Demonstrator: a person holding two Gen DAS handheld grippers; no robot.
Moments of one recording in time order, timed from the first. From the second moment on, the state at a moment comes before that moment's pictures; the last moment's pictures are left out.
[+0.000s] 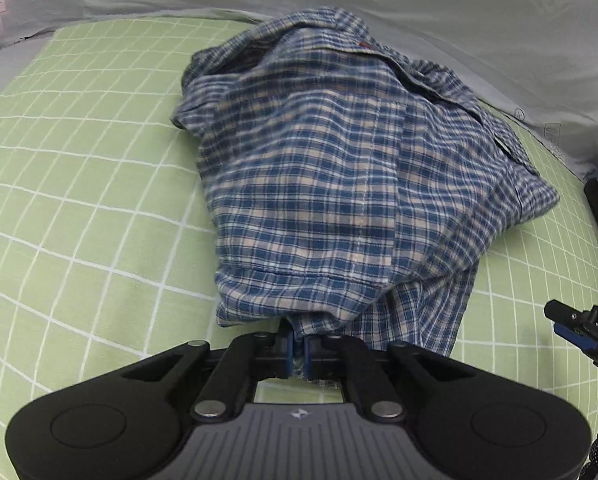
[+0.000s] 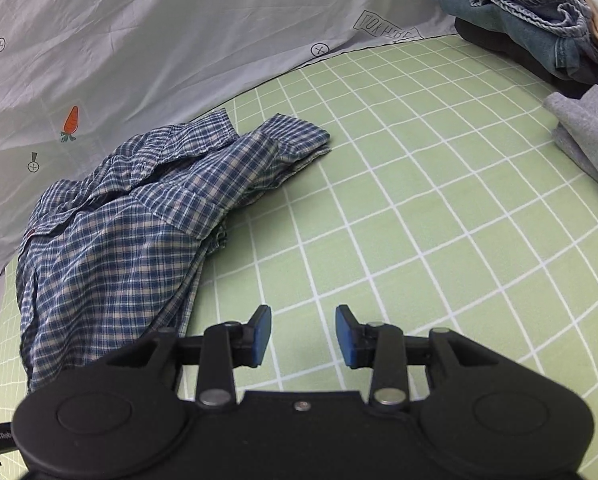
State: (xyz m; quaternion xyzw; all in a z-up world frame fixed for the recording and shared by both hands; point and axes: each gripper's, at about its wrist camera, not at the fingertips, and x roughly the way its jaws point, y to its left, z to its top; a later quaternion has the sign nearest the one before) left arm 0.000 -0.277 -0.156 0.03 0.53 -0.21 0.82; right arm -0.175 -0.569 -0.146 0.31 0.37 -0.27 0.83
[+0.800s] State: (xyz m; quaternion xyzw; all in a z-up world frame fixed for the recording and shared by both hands) left arm 0.028 -0.176 -0.167 0.02 0.54 -0.08 0.84; right arm -0.108 -0.533 -0.149 0.40 0.34 -0.15 0.84
